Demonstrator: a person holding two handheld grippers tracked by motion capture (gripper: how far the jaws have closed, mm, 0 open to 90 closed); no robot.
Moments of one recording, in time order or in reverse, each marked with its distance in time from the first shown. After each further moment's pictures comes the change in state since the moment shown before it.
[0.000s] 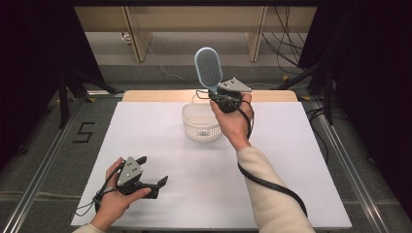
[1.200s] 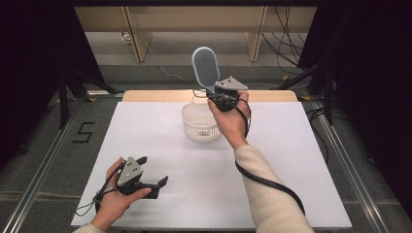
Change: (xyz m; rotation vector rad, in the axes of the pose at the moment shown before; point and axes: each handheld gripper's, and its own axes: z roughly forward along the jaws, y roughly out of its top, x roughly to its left) left arm 0.000 0.000 0.000 0.000 -0.004 -0.002; right arm 0.003 0.002 0.007 0.013 0.001 0.000
